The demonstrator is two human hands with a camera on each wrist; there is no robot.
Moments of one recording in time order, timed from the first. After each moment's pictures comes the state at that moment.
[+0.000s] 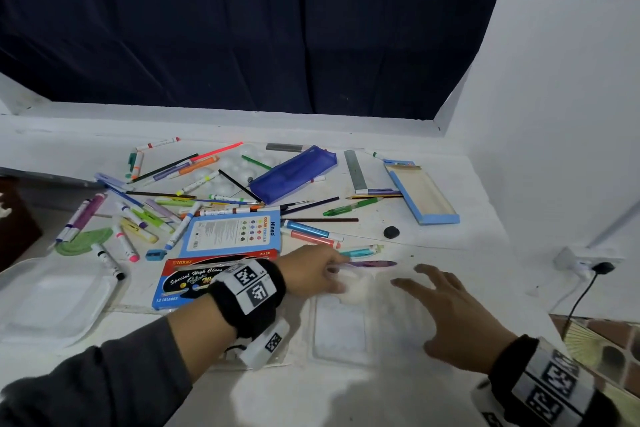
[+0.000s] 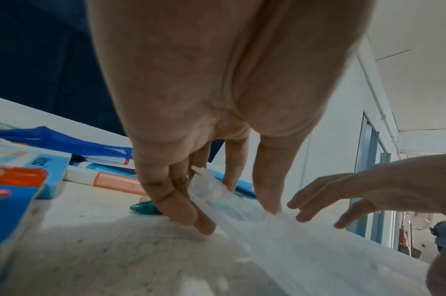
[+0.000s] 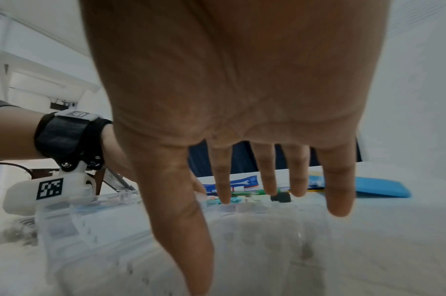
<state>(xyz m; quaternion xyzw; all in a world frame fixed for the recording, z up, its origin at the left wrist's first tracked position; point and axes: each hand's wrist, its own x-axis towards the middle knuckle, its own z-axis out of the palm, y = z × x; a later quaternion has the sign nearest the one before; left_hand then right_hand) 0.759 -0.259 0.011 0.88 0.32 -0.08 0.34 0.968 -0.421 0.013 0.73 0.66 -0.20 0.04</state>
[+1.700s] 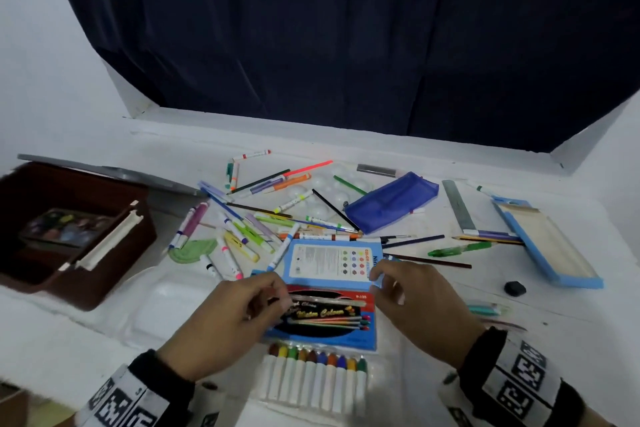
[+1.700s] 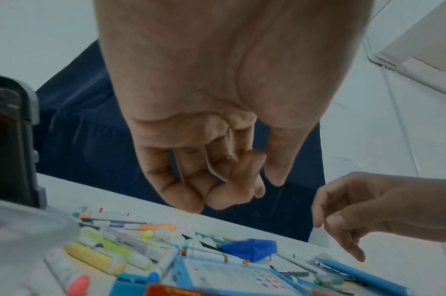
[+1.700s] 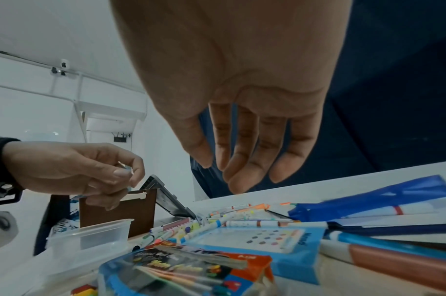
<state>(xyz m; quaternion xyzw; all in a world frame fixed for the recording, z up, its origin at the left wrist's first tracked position) 0.512 -0.259 0.039 0.81 0.46 0.21 0.31 0.787 -0.283 0.056 0.65 0.72 -0.20 -0.13</state>
